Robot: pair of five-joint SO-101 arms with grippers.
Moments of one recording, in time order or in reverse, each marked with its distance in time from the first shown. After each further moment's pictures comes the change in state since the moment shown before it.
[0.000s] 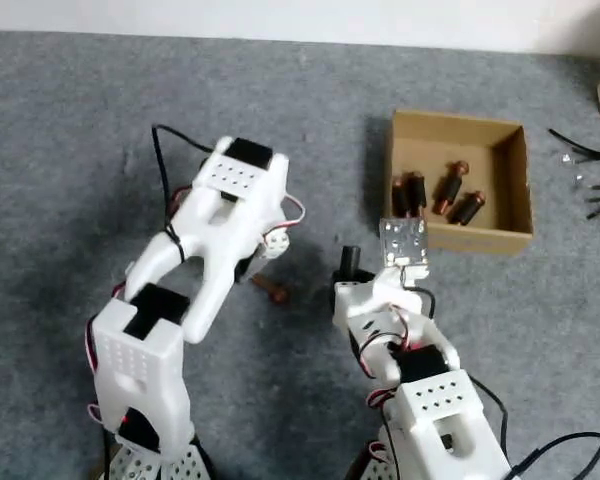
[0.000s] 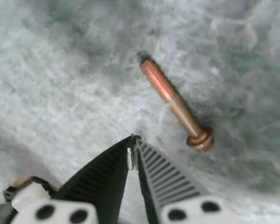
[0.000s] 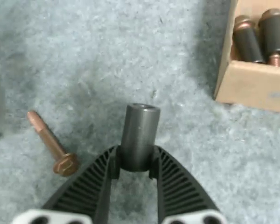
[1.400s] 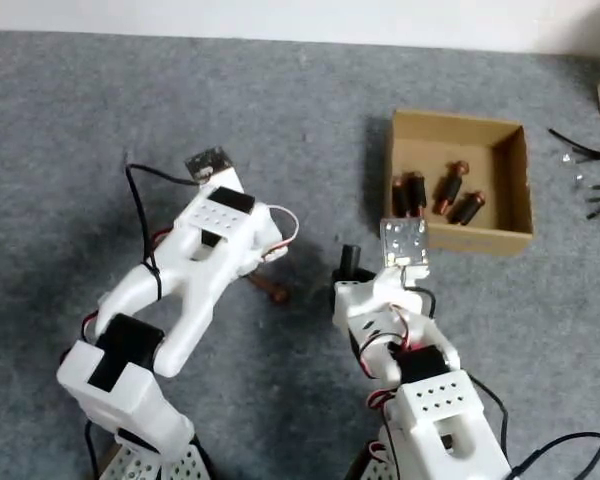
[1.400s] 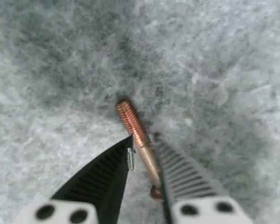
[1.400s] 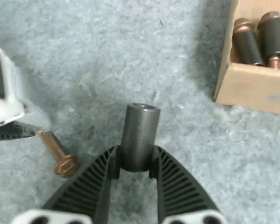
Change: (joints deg) left arm -0.5 -14.6 29.7 -34.8 12.1; right arm 0.0 -0.5 0.0 0.0 0.0
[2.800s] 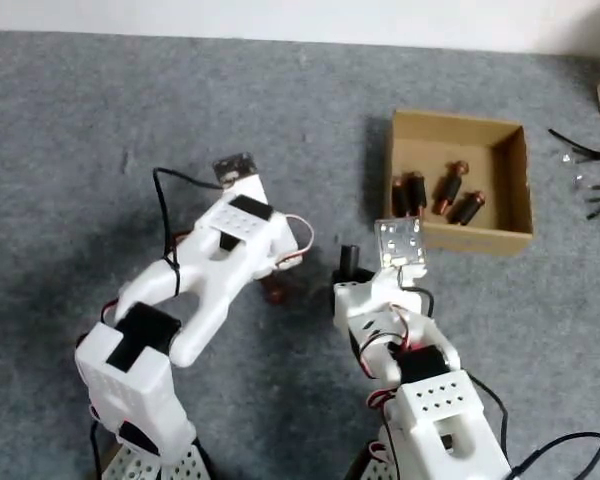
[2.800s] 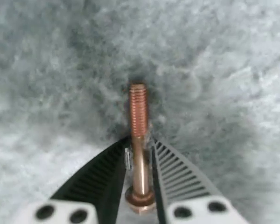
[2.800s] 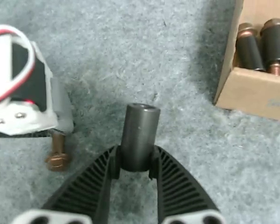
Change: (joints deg) left arm 1.1 8.1 -0.9 -4.8 -4.5; right arm 0.0 0.0 0.0 0.0 3.0
